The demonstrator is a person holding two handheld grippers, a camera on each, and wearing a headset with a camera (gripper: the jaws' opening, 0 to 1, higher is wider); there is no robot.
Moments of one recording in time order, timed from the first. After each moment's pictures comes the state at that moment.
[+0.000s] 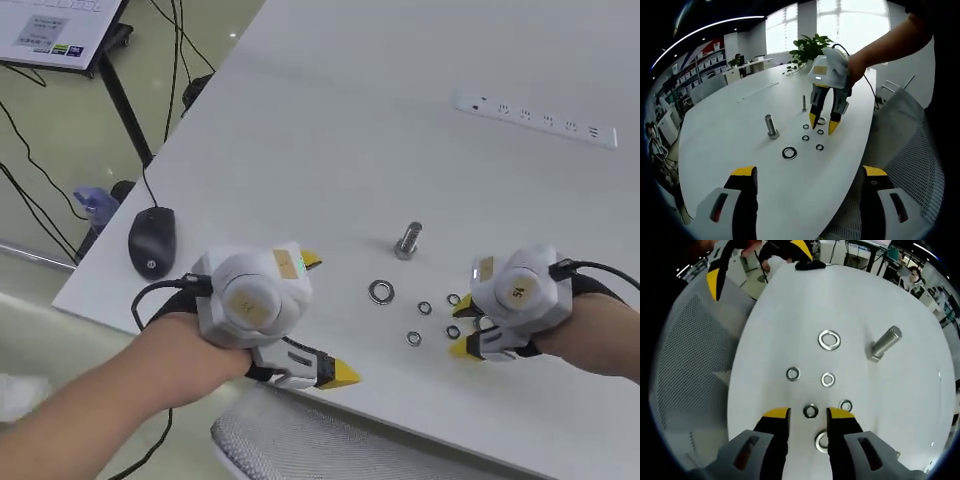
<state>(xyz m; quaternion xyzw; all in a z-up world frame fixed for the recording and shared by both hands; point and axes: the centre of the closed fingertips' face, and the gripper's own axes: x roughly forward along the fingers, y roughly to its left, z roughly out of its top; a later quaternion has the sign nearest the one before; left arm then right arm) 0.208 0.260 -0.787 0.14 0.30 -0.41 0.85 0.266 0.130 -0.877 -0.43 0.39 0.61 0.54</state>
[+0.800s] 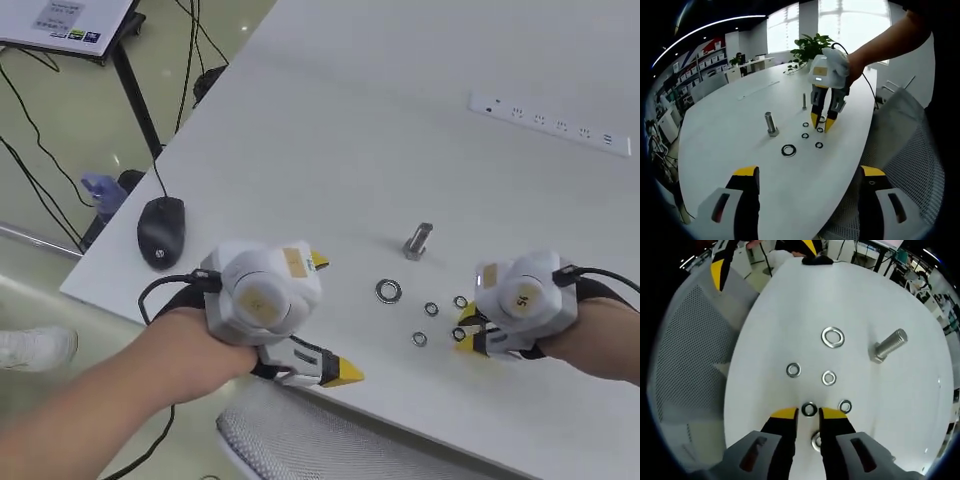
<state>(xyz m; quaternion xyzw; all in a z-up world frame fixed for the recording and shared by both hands) 0.204 0.261 -0.791 0.14 0.30 -0.41 0.85 0.268 0.125 -0.879 -0.46 0.38 0.61 0.52</state>
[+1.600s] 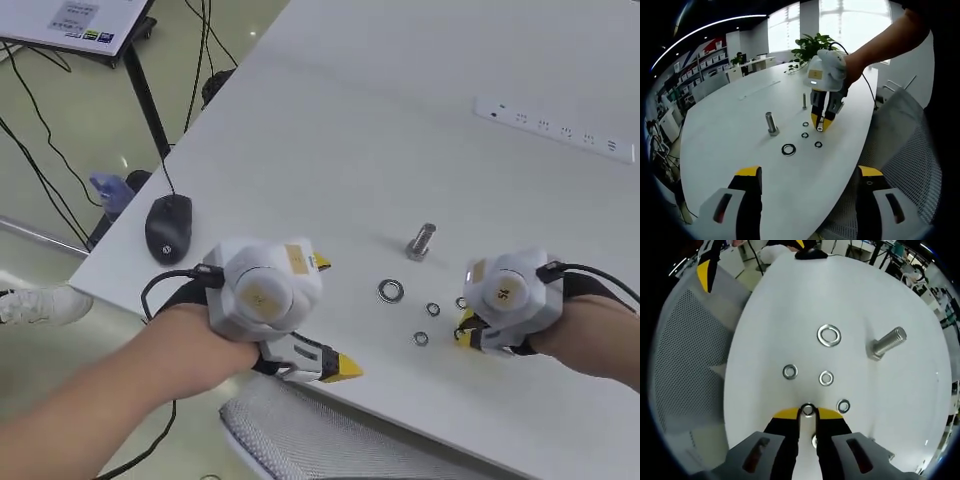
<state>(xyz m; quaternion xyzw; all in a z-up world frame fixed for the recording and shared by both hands) 0.199 0.262 -0.786 0.14 0.30 -0.40 0.85 0.270 0.127 -0.877 -0.46 0.40 0.58 0.54</state>
